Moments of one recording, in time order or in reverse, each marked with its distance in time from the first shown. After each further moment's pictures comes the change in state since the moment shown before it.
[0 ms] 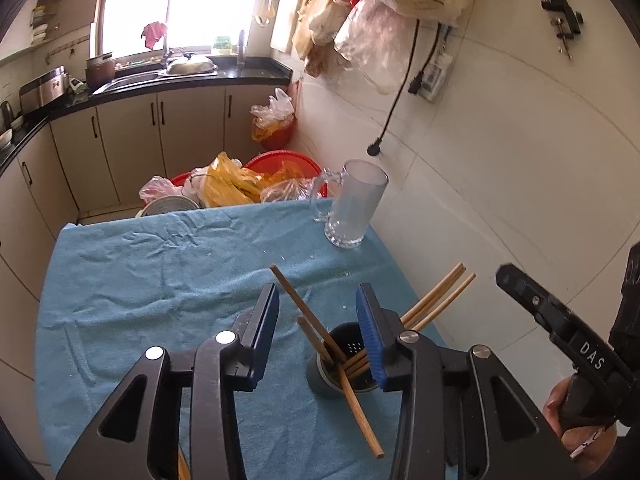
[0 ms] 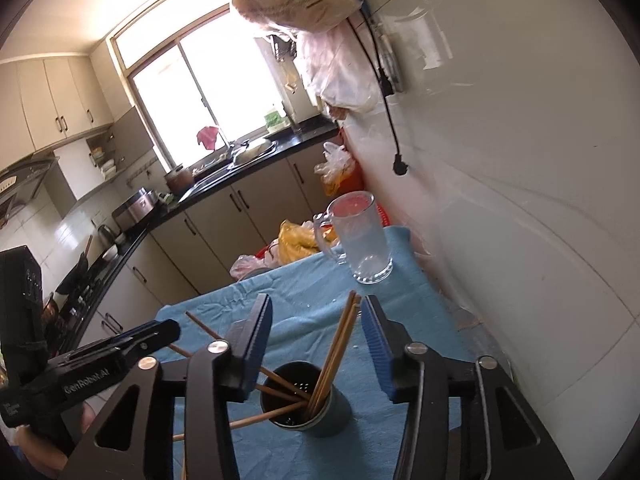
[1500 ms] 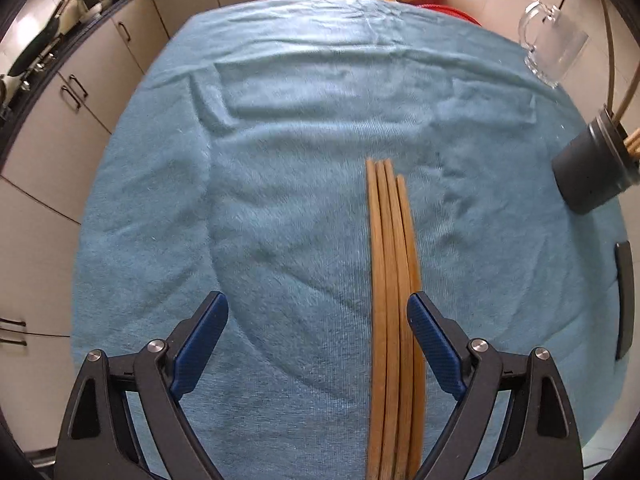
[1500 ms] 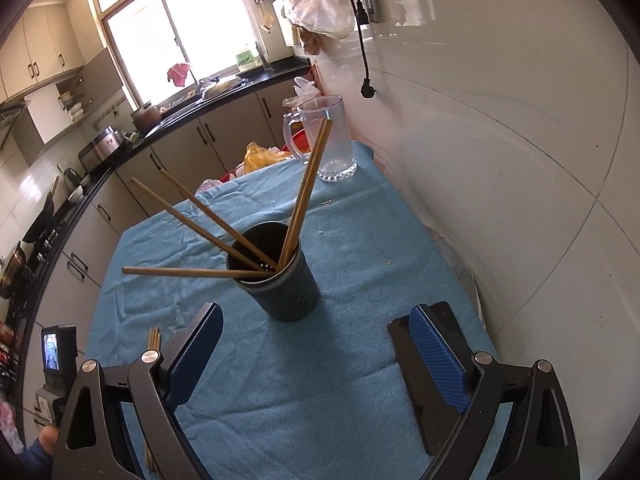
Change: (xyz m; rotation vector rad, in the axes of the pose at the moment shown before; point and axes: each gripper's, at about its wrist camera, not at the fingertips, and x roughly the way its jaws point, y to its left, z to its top) left arm 0.031 0.175 -0.211 -0.178 0.443 0.374; right arm -0.025 0.010 -0.092 -0.045 0.211 -0.153
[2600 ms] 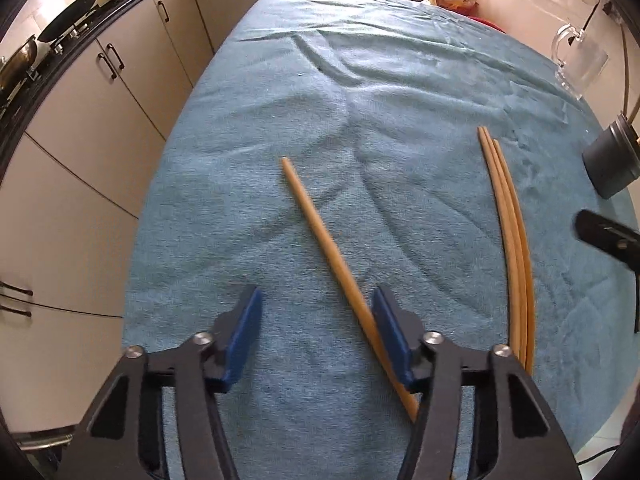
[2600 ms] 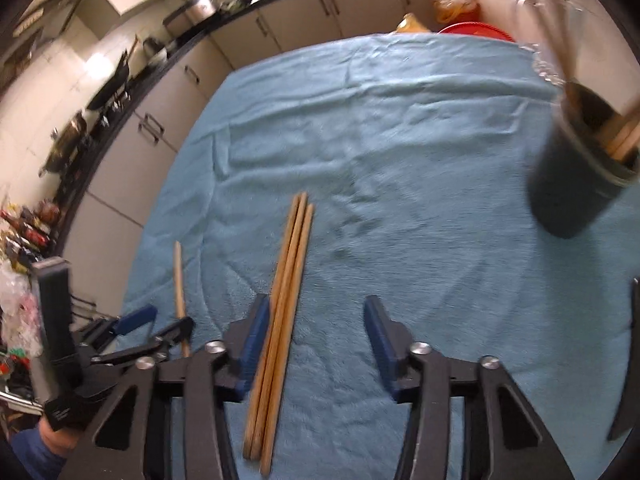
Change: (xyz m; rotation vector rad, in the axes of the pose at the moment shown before) left arm -0.018 0.088 -0.049 -0.077 -0.024 0.035; right arm 0.137 0.200 -0.093 -0.263 0.418 0.288
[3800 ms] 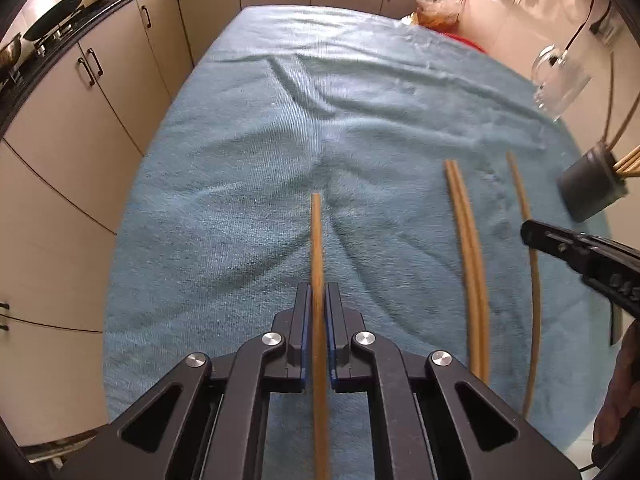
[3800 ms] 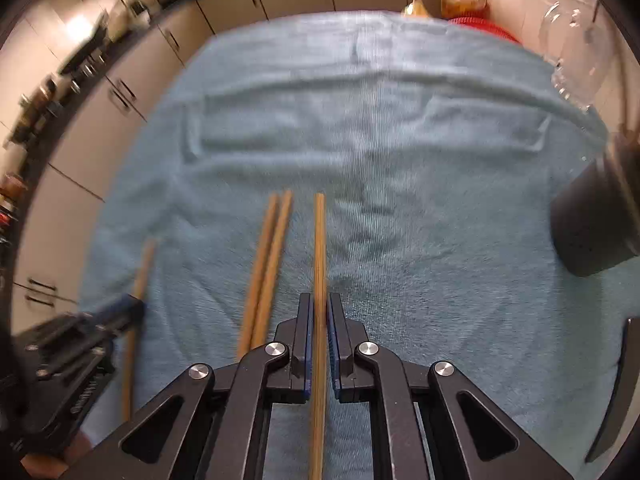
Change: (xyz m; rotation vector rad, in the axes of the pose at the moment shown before) left arm -0.005 -0.009 0.024 -0.010 -0.058 -0.119; right arm 0.031 0.013 0.031 -0.055 0.043 -0.095
